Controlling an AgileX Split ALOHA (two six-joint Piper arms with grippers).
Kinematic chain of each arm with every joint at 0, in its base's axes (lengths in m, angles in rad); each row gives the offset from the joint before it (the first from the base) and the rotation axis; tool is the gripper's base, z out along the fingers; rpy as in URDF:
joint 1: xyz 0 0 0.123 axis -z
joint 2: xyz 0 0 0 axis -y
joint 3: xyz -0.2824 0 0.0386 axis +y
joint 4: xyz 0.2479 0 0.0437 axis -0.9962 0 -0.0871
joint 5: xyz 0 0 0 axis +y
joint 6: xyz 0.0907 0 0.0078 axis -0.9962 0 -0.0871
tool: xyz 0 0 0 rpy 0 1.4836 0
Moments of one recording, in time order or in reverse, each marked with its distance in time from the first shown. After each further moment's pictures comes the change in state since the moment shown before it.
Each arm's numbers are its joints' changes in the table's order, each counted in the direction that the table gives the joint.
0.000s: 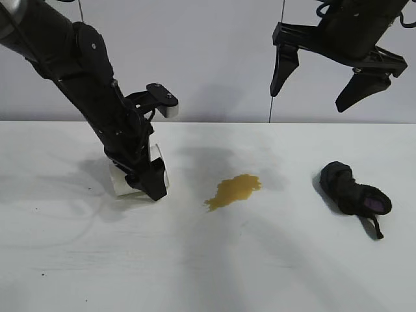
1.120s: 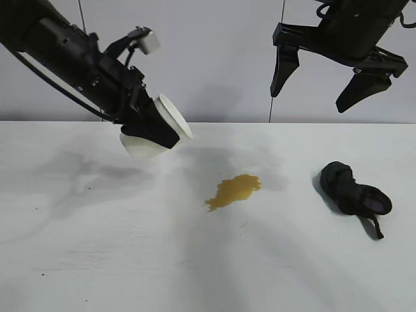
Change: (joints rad) left arm -0.200 0.096 0.014 0.778 0.376 -0.815; right arm 0.000 0.000 0.000 0.000 0.003 0.000
